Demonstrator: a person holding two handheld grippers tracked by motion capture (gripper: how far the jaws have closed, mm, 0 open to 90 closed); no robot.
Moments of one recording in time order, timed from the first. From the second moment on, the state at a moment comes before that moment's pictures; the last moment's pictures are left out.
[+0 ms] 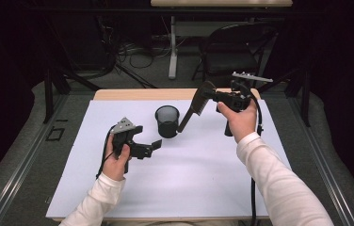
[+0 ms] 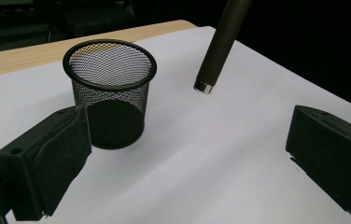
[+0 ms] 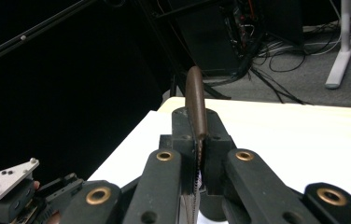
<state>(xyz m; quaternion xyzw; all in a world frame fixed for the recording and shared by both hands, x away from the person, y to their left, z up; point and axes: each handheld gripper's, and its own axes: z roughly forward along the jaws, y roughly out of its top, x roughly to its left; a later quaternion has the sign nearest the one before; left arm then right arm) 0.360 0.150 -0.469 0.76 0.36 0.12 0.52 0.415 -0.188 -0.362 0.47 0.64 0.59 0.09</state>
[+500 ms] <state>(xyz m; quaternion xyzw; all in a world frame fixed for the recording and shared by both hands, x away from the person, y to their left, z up) 0.361 0.151 -0.468 0.76 0.36 0.12 0.52 0.426 -0.184 -0.350 0.48 0.64 0.59 0.11</state>
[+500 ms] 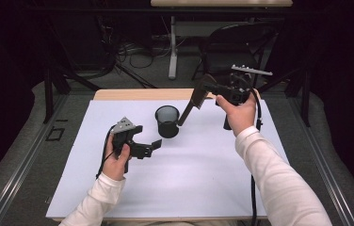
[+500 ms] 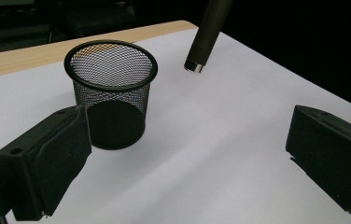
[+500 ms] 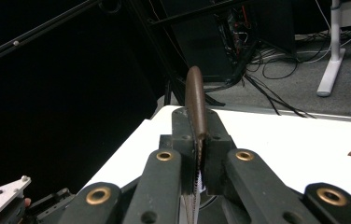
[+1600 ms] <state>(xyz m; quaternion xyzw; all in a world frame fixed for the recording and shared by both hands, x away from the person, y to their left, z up) 0.359 0.153 -0.468 0.76 0.37 0.12 0.52 0.463 -0.166 -0.337 0.50 0.62 0.59 0.13</state>
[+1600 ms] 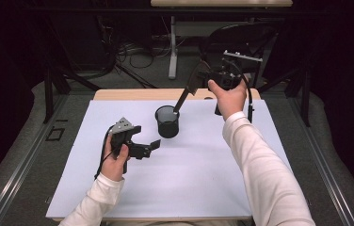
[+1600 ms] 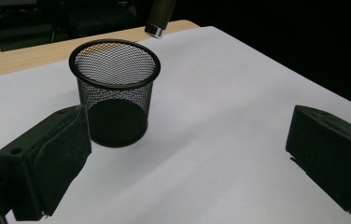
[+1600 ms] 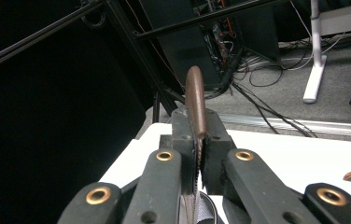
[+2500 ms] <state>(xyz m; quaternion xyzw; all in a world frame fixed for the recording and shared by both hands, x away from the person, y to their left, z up) 0.360 0.153 -0.469 0.76 0.37 0.12 0.52 0.486 -0.157 -0.352 0.53 0.60 0.58 0.13</state>
